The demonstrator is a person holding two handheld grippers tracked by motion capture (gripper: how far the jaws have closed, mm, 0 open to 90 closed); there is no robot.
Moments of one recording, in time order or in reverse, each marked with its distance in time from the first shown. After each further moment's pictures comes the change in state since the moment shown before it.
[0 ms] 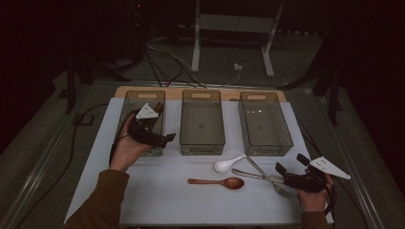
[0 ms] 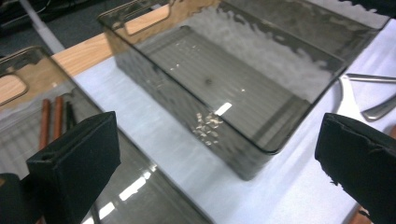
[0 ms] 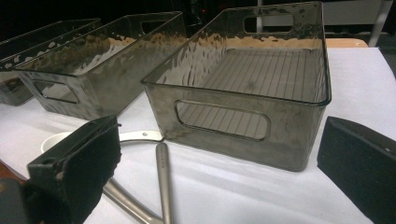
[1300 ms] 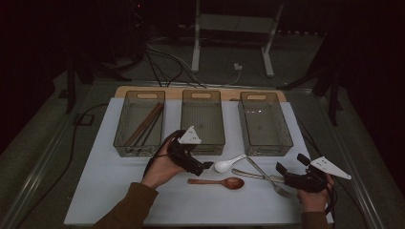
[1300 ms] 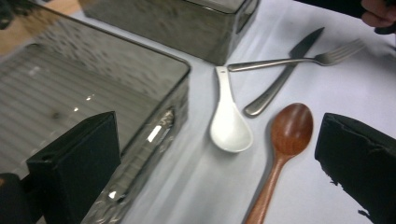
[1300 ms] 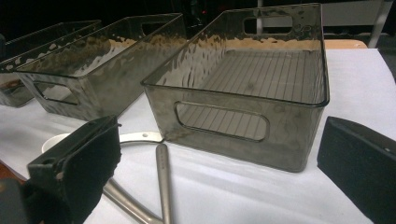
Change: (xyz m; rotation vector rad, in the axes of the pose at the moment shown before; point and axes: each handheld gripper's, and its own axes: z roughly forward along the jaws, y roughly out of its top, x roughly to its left) left arm -0.106 0.006 0.053 0.028 -0.254 0.181; right arm -0.001 0.000 -0.001 -0.005 0.001 0.002
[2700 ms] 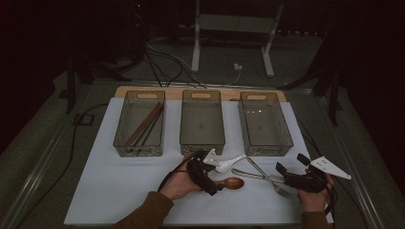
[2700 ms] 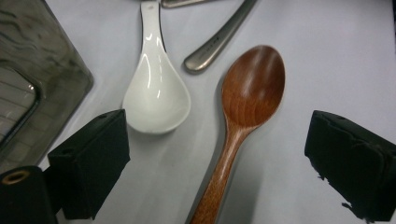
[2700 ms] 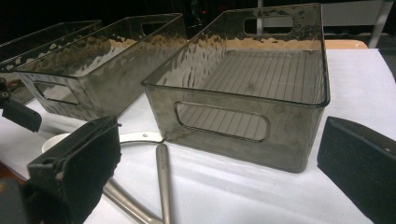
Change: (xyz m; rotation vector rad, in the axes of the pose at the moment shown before) left arm -0.035 -0.024 0.062 0.171 -0.125 0.060; right arm 0.000 0.000 0.000 0.001 0.002 -0.001
